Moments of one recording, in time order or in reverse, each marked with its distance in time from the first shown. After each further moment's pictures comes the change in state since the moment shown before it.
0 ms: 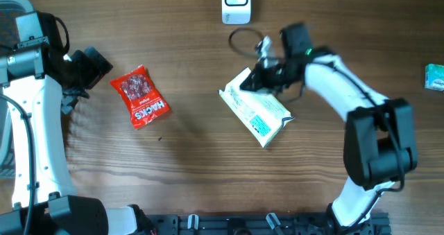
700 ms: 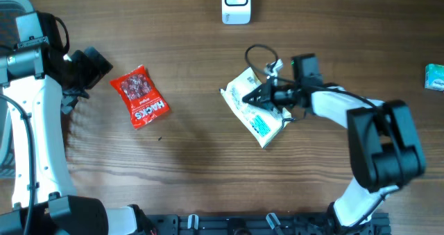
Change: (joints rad) left arm 0.000 0.000 0.000 0.001 0.000 0.000; right arm -0.093 -0.052 -0.317 0.453 -0.212 0.322
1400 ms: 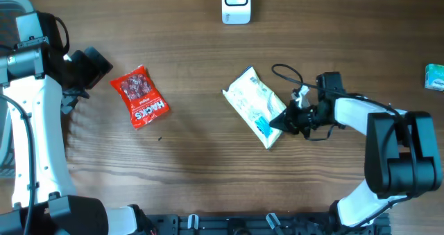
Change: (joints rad) left arm 0.000 0.000 0.000 0.000 0.000 0.000; right arm -0.163 -0.046 -0.119 -0.410 0.210 -0.218
